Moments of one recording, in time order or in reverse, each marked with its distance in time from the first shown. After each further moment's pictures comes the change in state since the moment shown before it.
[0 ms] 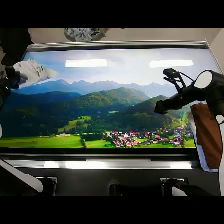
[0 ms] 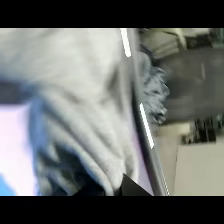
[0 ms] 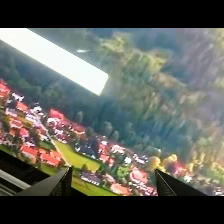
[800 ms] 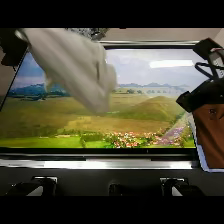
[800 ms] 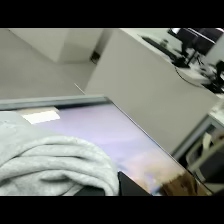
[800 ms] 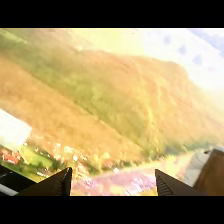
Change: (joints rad) left arm -0.581 0.991 -0.193 0.391 -0.601 0.045; right arm 0.000 0.339 0.163 -0.155 0.126 -0.077
